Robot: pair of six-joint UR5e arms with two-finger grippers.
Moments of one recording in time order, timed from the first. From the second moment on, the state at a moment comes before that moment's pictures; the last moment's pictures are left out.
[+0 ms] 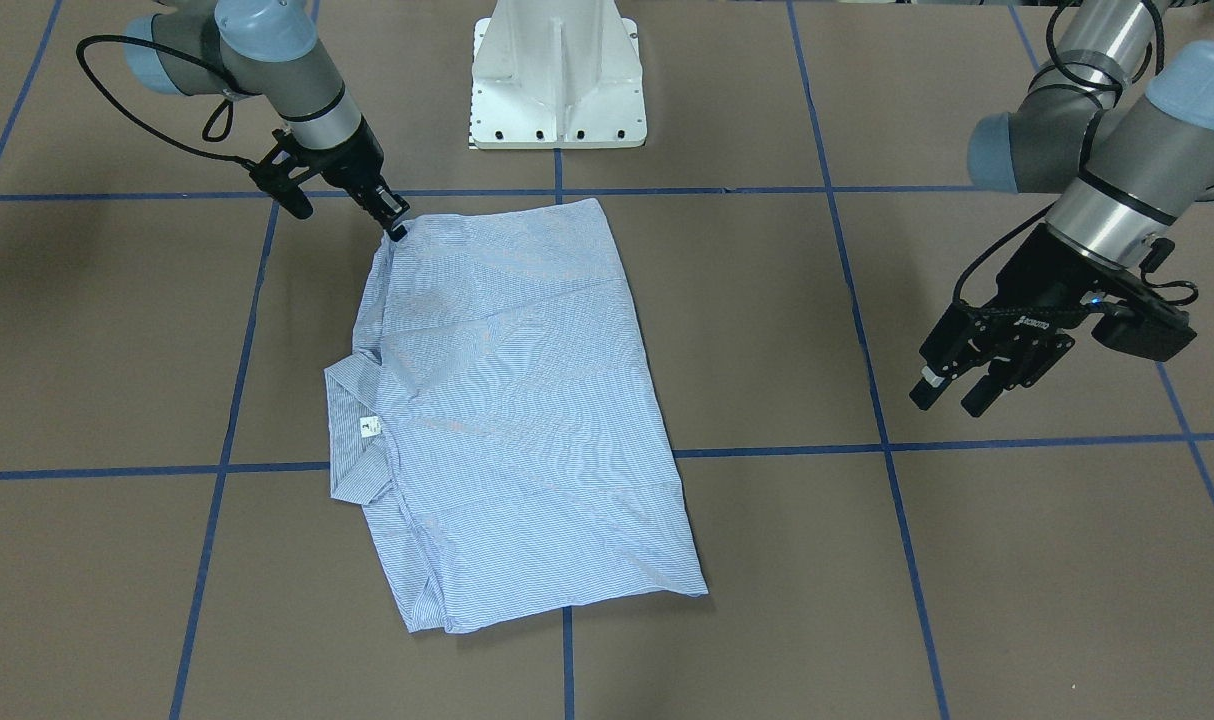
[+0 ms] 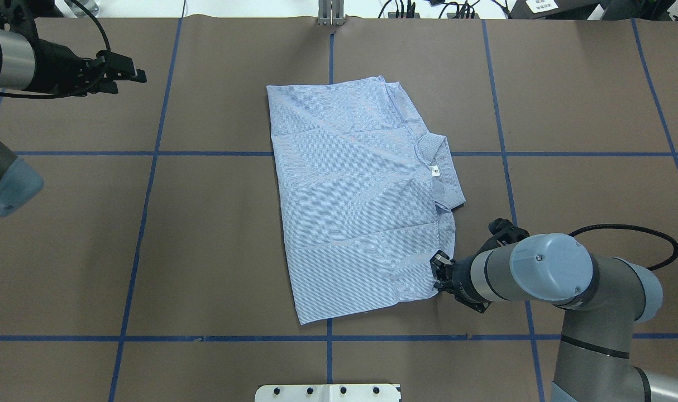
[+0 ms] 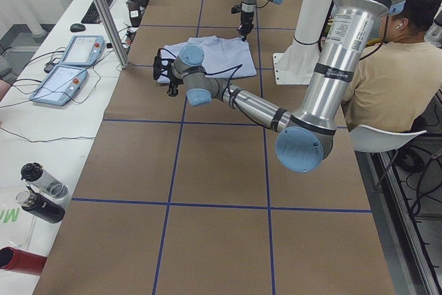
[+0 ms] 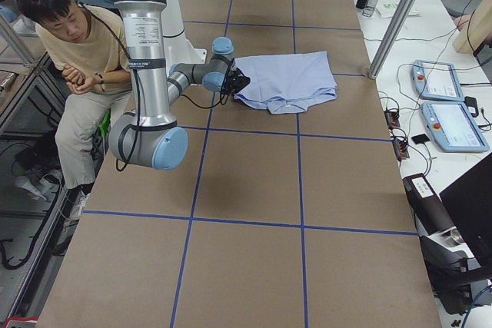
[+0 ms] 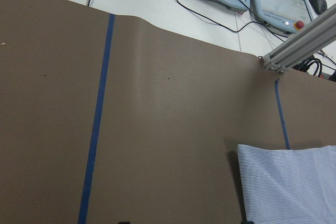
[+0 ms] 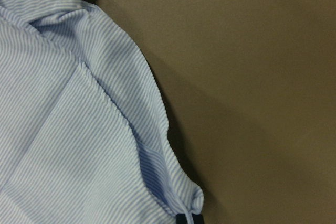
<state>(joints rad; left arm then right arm) -1.01 -1.87 -1.66 -2.40 -2.06 -1.27 0.35 -1.43 1.99 -1.19 1.77 2.15</state>
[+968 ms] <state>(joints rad) -0.45 -1.85 -1.81 -2.40 -1.71 -1.87 0.26 -1.45 2.07 -1.28 1.76 2.15</state>
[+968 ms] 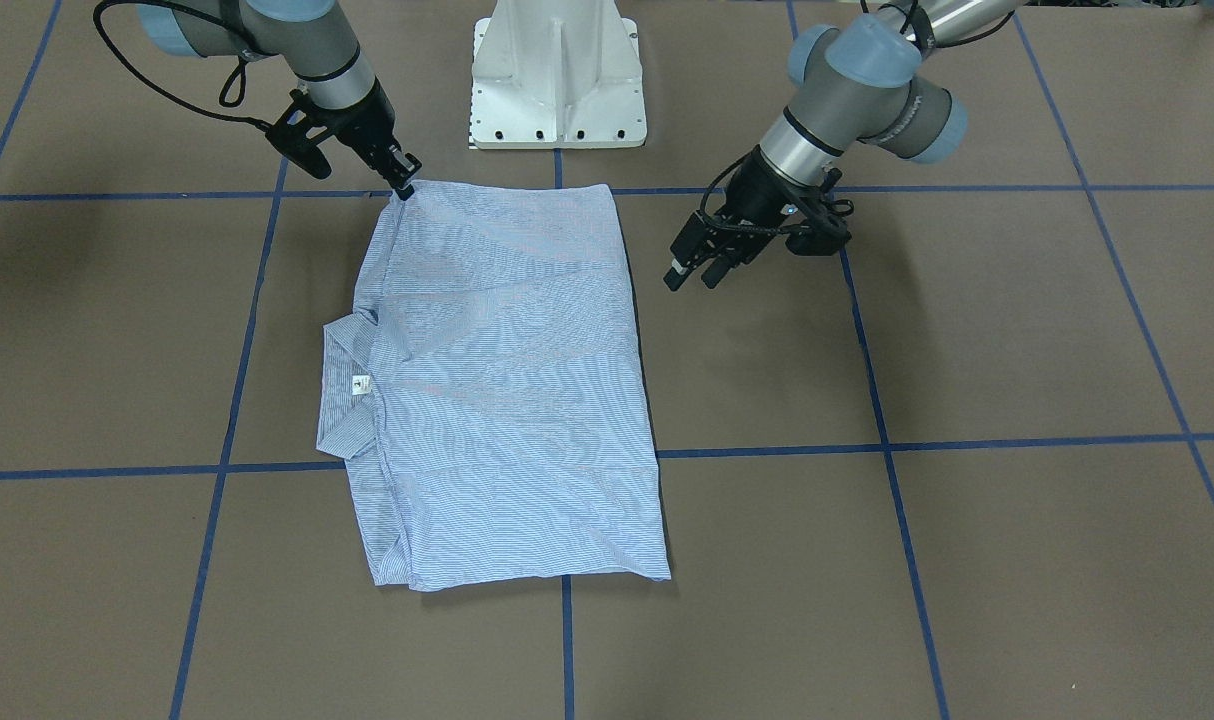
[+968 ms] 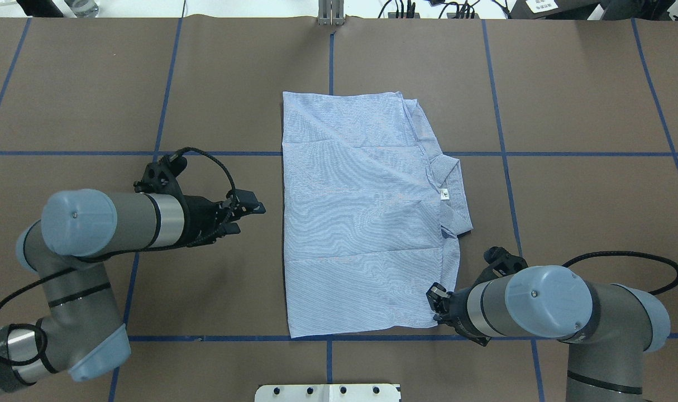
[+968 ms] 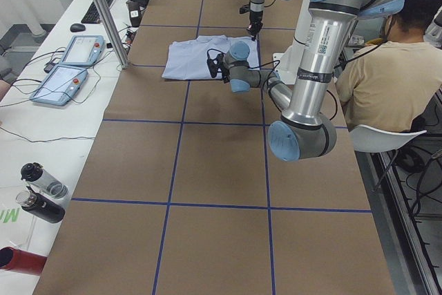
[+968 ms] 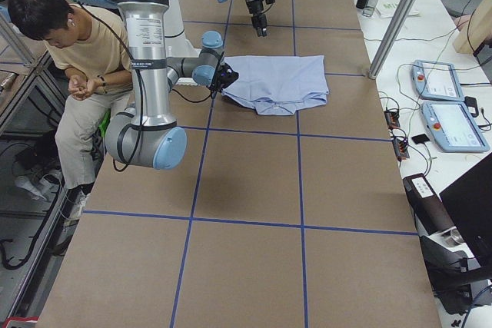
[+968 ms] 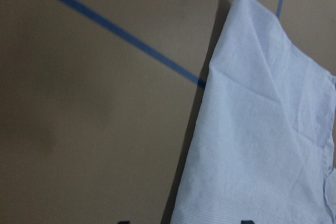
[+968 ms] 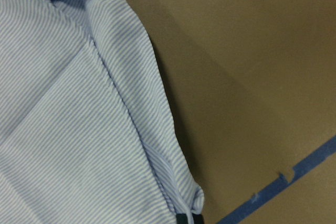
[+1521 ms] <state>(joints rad) -0.22 -1.84 -1.96 -2.17 -1.65 -1.94 0.24 -1.45 2.07 -1.28 1.75 2.15</state>
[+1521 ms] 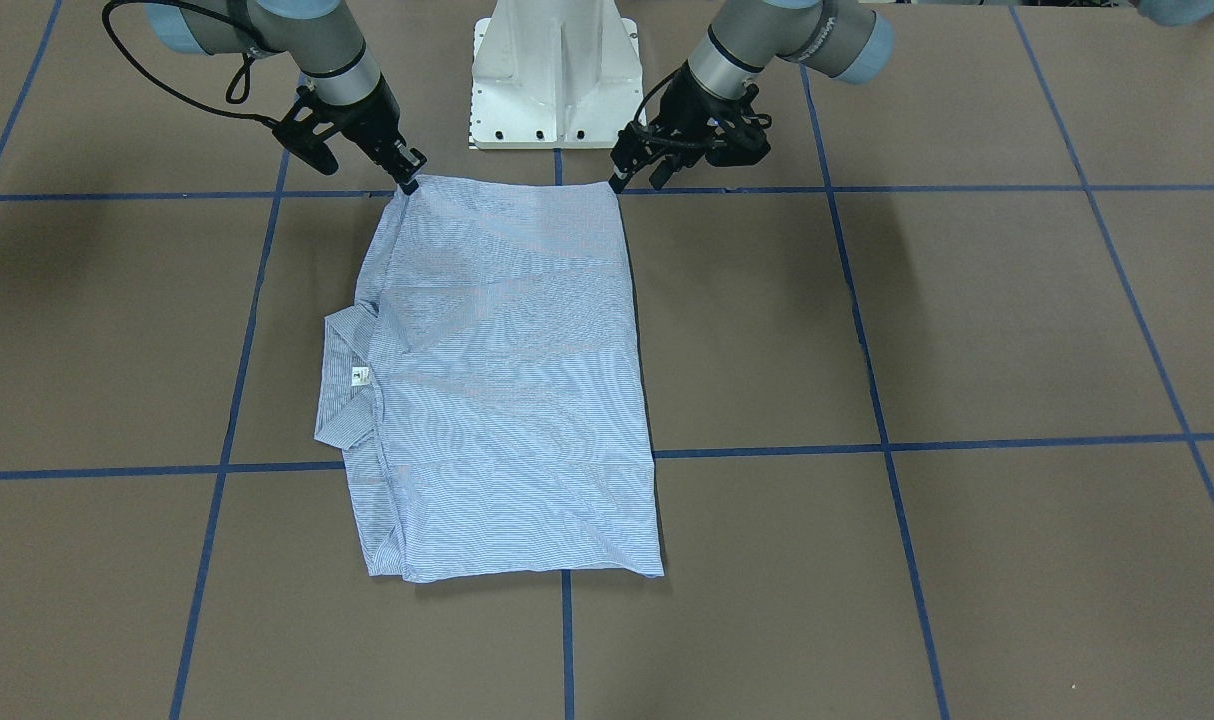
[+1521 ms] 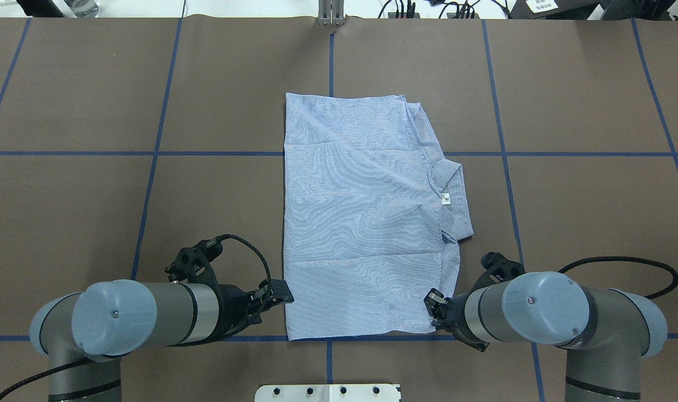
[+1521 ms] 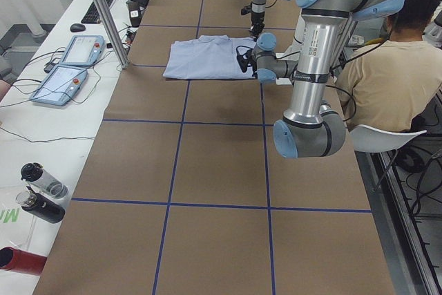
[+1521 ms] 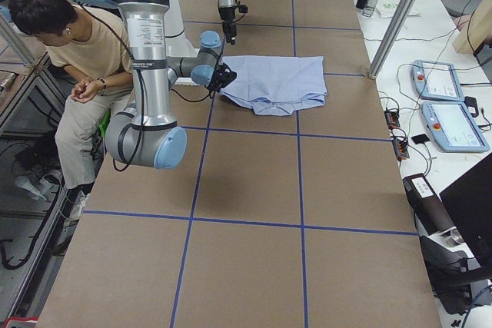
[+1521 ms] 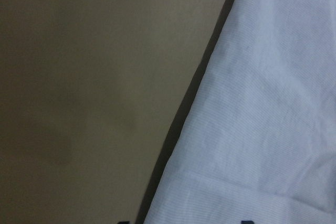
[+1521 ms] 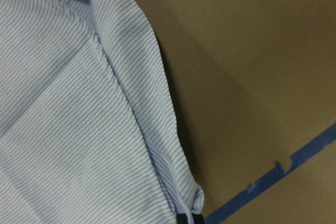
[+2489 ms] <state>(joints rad) -0.14 -1.90 -1.92 -2.15 -1.61 -1.95 0.26 -1.44 2.07 -1.33 1.77 2.14</state>
